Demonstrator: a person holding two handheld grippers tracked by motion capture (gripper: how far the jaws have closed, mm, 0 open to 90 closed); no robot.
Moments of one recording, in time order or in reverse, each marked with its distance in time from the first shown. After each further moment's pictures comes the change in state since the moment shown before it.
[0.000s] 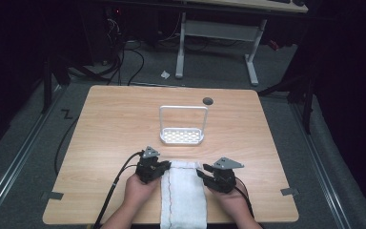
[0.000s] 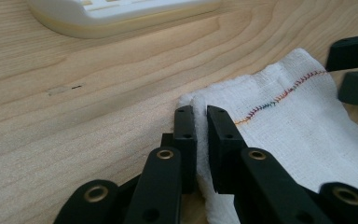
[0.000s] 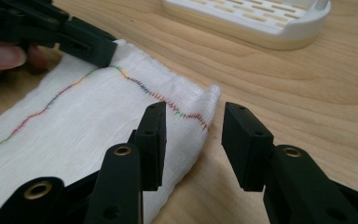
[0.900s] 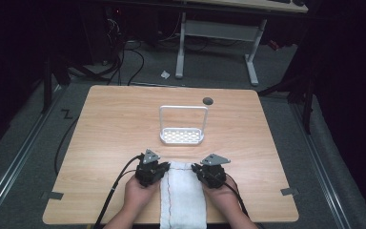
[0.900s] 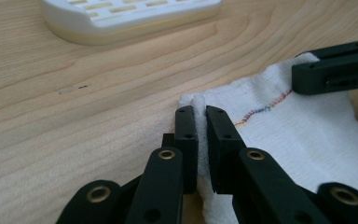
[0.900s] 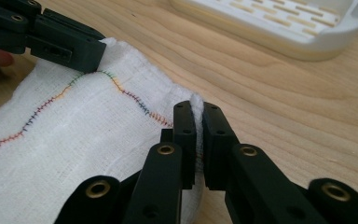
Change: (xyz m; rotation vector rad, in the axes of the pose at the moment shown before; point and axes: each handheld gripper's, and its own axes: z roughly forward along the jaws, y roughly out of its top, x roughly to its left) left arm -0.014 -0.010 -0.016 -0.073 0.037 0.022; right arm 0.021 0.012 0.017 0.028 -0.040 -0.064
